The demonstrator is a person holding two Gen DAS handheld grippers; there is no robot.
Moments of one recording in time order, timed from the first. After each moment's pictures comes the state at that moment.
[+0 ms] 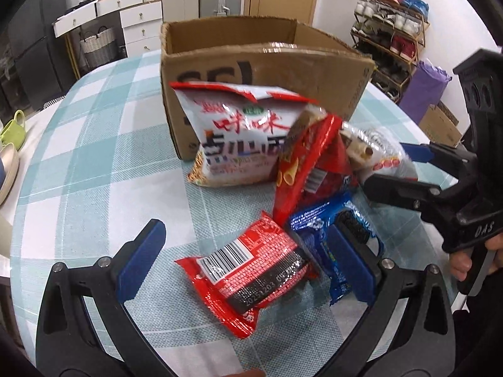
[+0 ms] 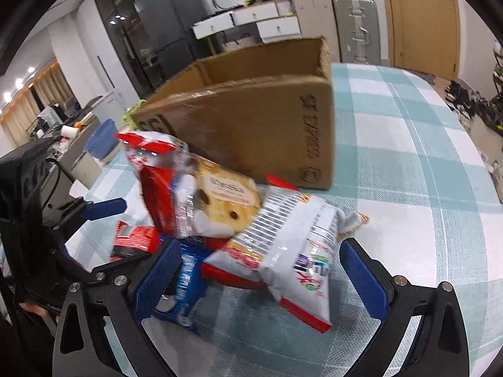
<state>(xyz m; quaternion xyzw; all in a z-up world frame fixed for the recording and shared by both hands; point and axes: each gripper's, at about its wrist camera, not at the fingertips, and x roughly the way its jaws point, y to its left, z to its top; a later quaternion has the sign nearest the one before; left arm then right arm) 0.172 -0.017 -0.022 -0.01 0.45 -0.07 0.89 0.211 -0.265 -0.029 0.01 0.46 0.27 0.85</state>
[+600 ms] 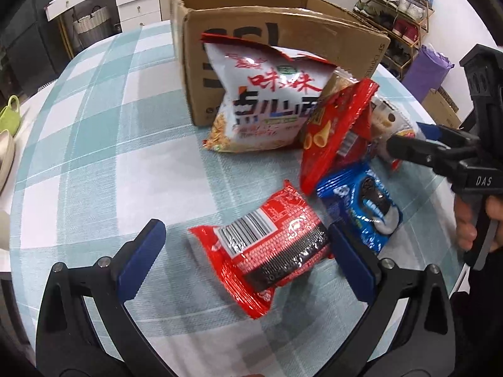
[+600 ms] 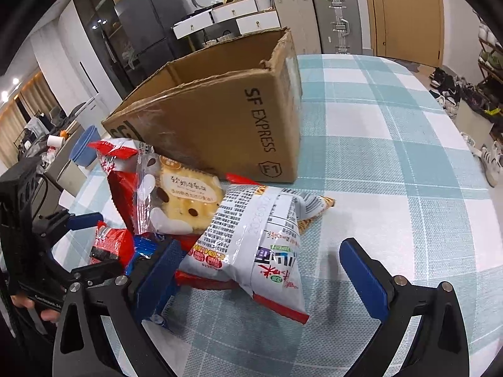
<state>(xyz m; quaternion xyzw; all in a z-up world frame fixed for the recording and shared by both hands) 0.180 0.013 -0.041 -0.01 0.50 -0.08 0.86 0.224 -0.286 -0.035 0.03 0.47 0.24 0.85</state>
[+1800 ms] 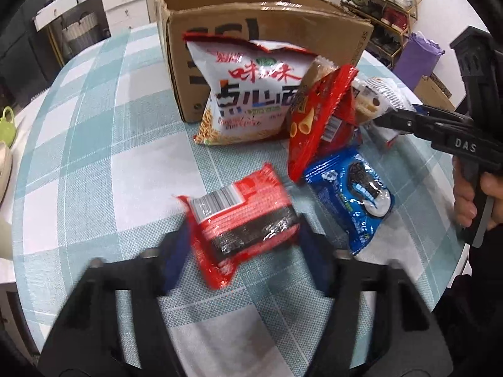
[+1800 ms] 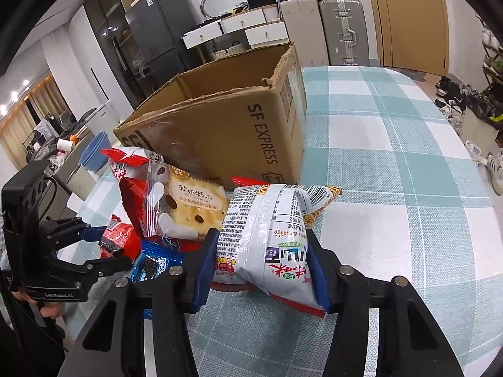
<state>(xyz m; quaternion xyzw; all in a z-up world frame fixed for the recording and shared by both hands) 0.166 0.007 -0.036 0.01 0.50 -0.10 0.86 0.213 -0.293 -0.025 0.03 0.43 0.26 0.86</state>
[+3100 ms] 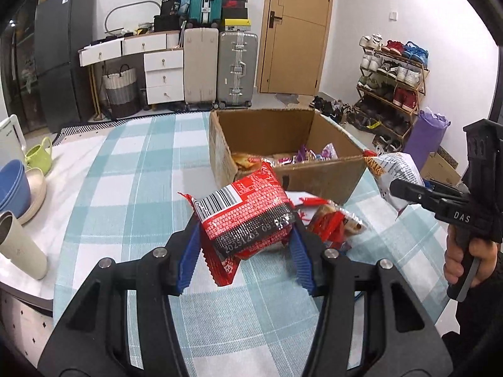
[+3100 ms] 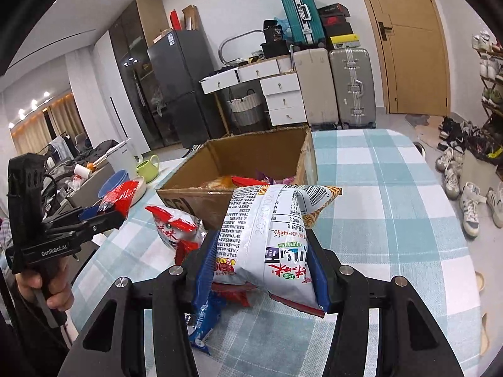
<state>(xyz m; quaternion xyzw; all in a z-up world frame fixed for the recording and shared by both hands) 0.142 0.041 0.069 -0.04 0.32 -0.04 0.94 0.177 -0.299 0.054 0.05 0.32 0.29 0.90</state>
